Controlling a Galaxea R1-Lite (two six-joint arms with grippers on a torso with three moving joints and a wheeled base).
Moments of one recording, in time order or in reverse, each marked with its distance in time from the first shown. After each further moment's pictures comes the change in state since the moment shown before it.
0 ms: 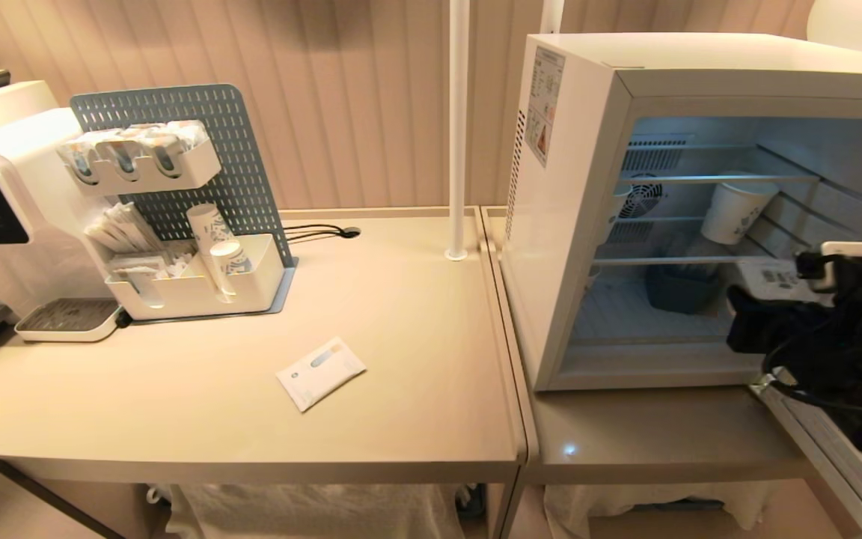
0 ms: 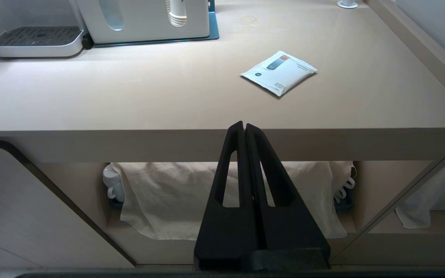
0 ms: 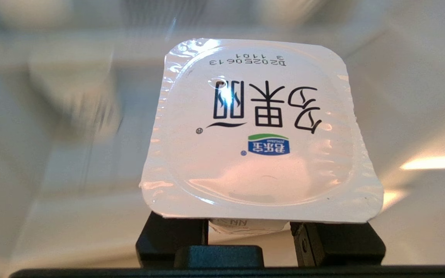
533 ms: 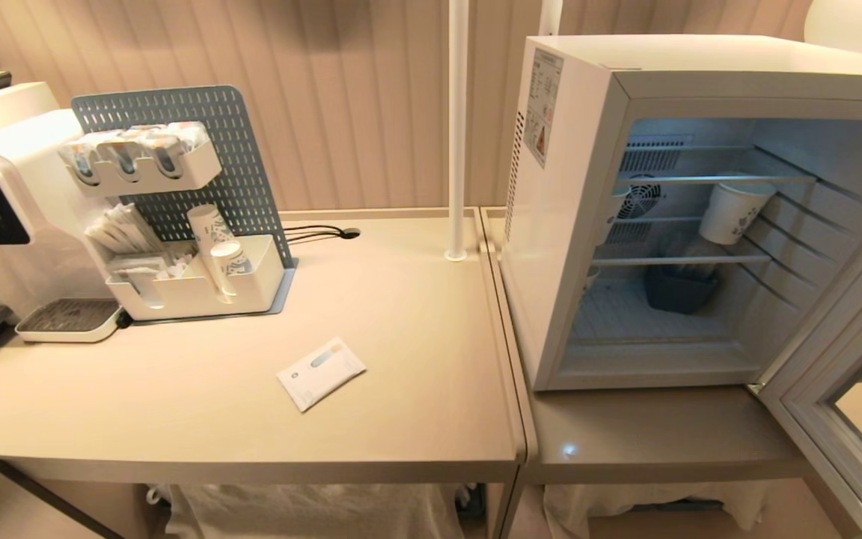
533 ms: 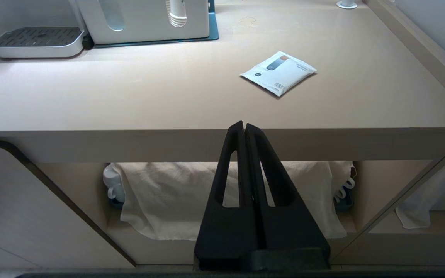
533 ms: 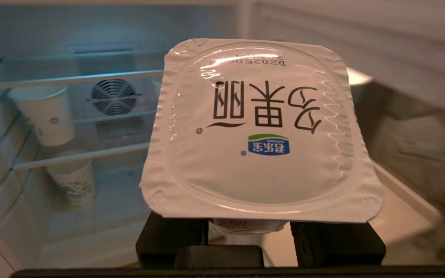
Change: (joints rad) left arm 0.000 0.000 0.000 0.000 0.000 0.002; right arm 0.034 -0.887 0.030 0.562 -0.156 -0.079
